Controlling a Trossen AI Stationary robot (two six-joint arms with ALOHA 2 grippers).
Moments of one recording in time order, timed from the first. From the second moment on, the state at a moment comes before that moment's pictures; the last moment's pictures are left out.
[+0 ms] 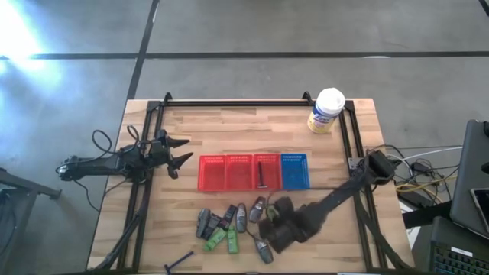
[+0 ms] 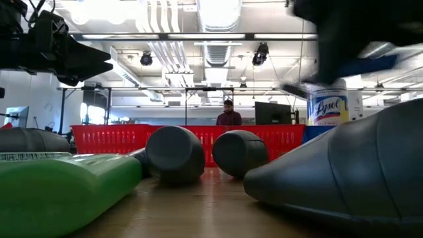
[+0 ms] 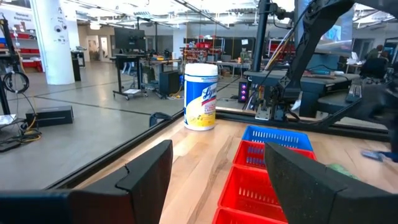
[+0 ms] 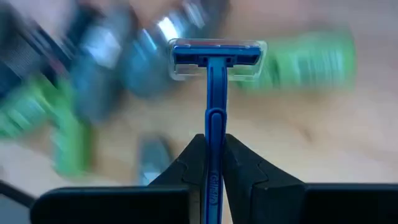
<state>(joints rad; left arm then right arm) 0.00 0.03 0.01 0.05 -0.34 -0.01 0.55 1.96 1.56 -0.96 0.31 1.90</state>
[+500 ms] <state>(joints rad) 0.00 0.03 0.01 0.05 -0.34 -0.01 0.15 1.90 1.58 -1.00 0.30 1.52</state>
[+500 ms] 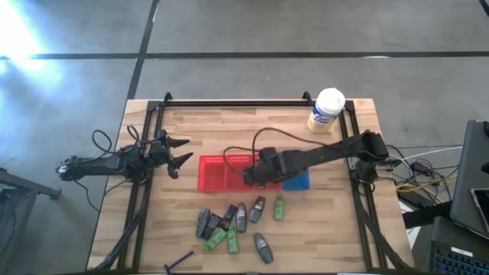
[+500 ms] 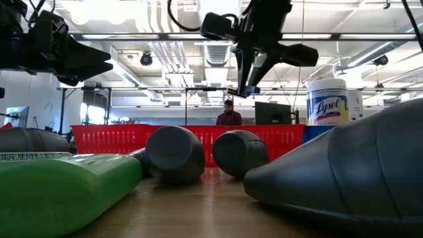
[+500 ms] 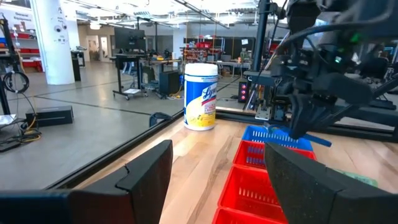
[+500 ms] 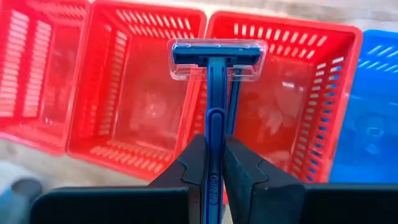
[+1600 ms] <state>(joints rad) 0.00 0.03 0.01 0.05 -0.34 -0.01 0.04 1.90 1.45 -0.94 0.20 1.47</state>
